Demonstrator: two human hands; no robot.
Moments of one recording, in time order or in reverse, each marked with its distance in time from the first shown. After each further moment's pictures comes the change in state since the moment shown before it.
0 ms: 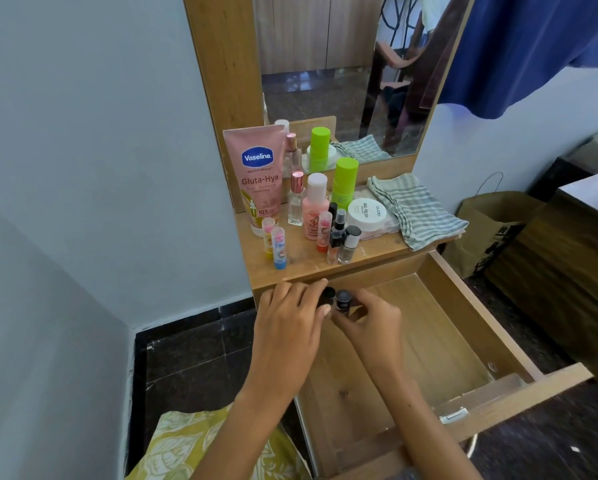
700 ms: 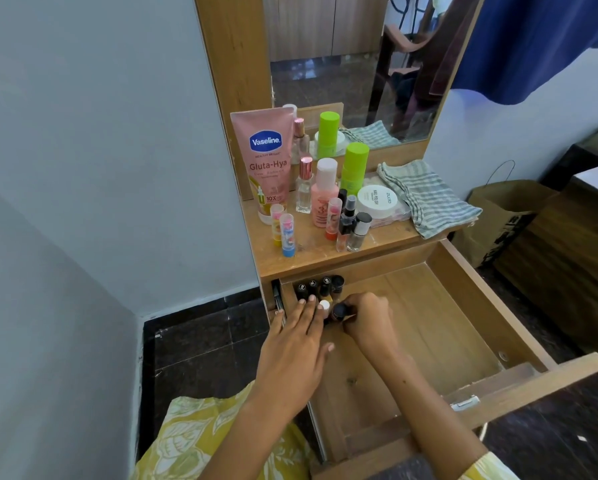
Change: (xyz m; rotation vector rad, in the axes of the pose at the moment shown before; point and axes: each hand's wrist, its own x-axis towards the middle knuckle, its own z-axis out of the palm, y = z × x) left_hand -0.043 -0.021 0.038 0.226 -0.340 0.020; right_hand 0.006 0.019 0.026 -0.295 -0.323 0.220
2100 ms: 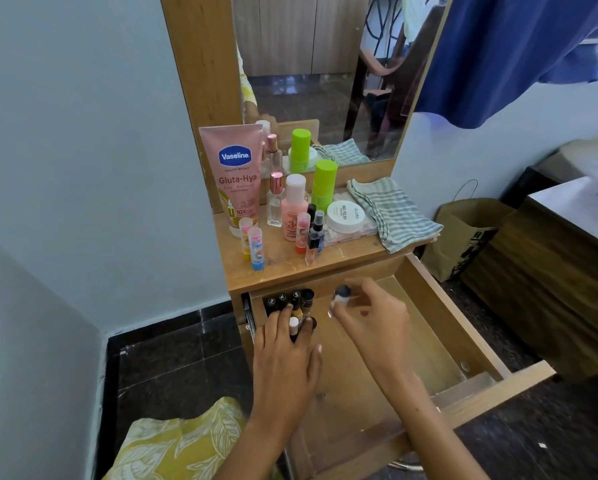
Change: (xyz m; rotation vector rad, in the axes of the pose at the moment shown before) left_hand 0.010 0.038 0.013 -0.169 0.200 -0.149; right_hand -0.025 0.000 -0.057 0.238 0.428 -0.193
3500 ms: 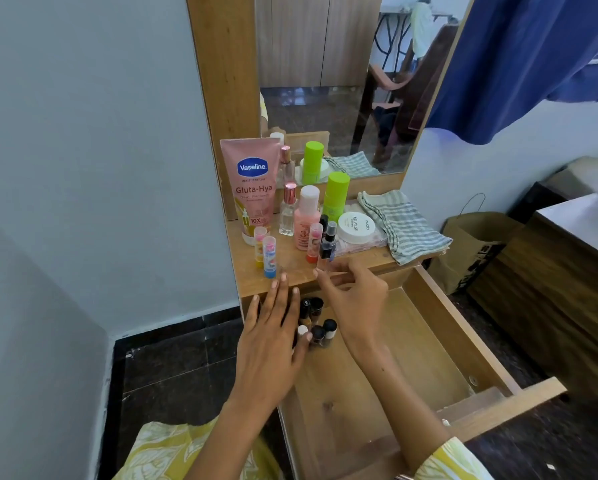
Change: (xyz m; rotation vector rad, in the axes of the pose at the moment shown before) left_hand 0.028 -0.035 -0.016 0.075 0.035 0.084; right_hand 0.036 -0.033 0.034 0.206 0.147 -0.016
